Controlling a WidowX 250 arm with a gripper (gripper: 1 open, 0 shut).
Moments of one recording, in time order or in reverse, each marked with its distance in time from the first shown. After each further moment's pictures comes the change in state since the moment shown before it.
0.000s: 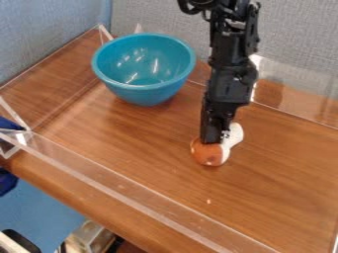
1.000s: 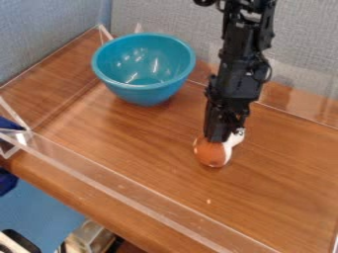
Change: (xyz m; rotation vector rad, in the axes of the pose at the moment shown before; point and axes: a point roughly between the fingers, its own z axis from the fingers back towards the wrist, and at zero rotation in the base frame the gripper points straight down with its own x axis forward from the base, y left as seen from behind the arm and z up) arm 0.007 -0.015 0.017 0.005 0.030 0.128
